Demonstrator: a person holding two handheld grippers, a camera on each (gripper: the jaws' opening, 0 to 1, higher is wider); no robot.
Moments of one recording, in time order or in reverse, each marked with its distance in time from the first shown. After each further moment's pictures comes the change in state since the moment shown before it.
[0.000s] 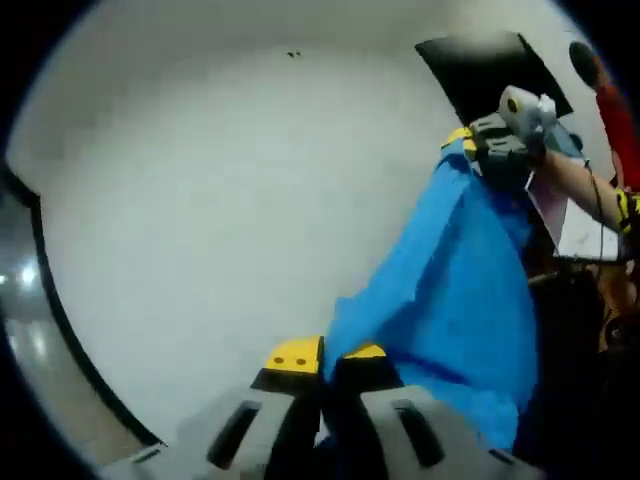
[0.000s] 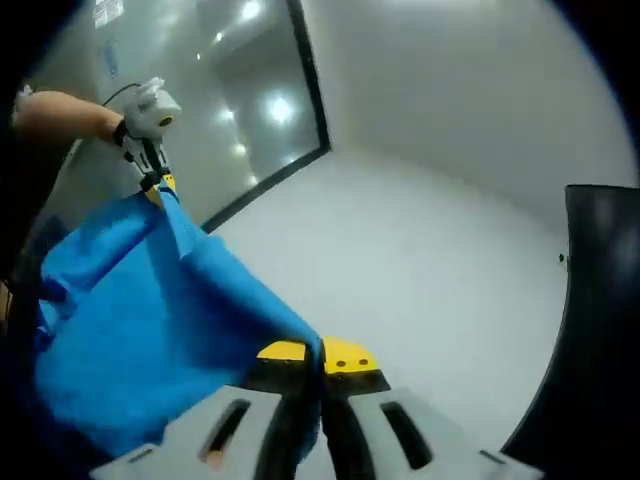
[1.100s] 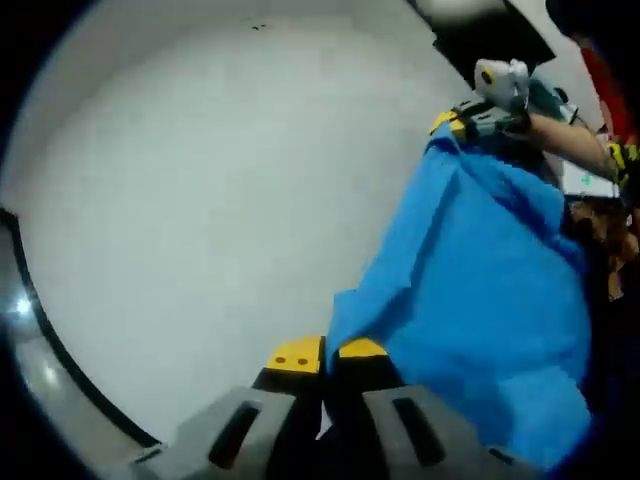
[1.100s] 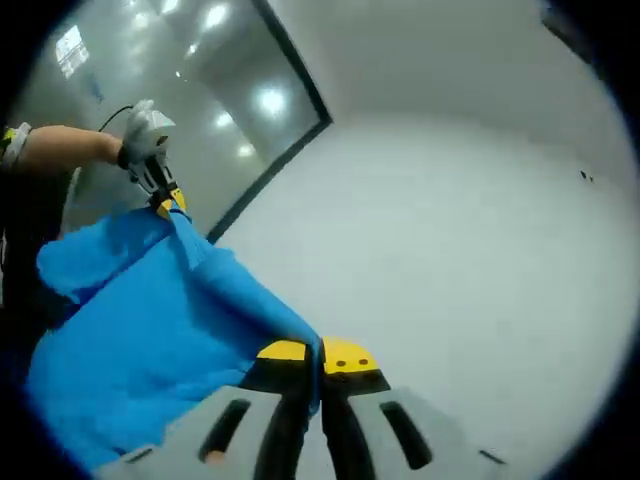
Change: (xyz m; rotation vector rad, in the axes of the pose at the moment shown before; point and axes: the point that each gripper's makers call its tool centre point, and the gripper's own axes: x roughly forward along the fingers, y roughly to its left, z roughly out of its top) left arm 0.111 -0.009 -0.166 0.206 0.238 0.037; right arm 0.043 0.101 -0.172 0.255 0.132 0.171
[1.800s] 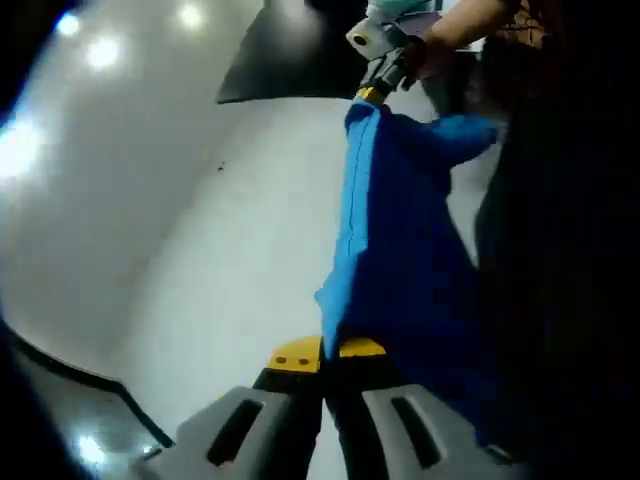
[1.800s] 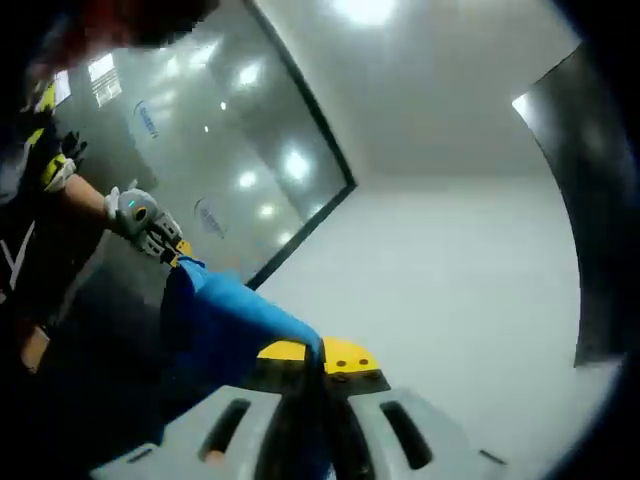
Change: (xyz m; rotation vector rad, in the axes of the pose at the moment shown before) left arm -0.146 -0.204 -0.094 0.423 -0.301 0.032; right arm -0.178 0.167 -0.037 0.023 -0.272 0.140
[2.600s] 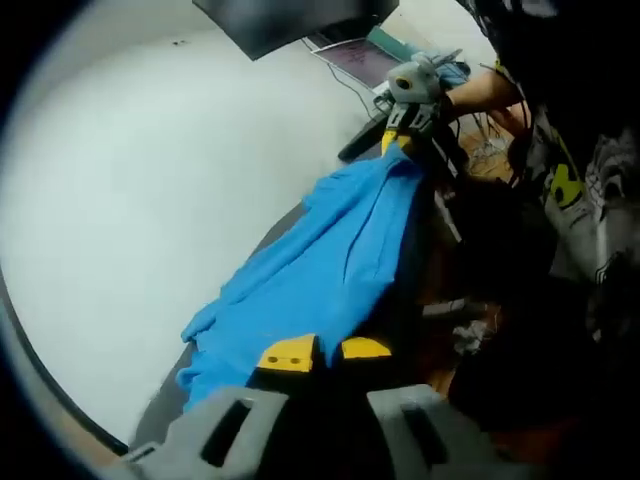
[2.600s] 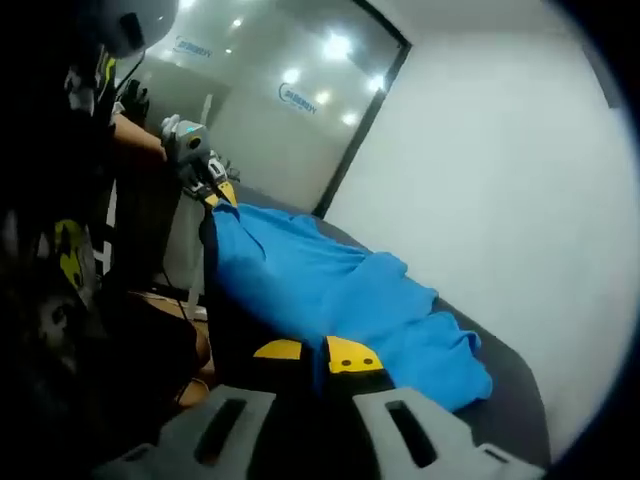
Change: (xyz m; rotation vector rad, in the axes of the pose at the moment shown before) left arm -0.103 -0.239 0.005 -0.651 0.006 -0.443; right arm -0.136 0.212 -0.144 0.261 0.447 0.324
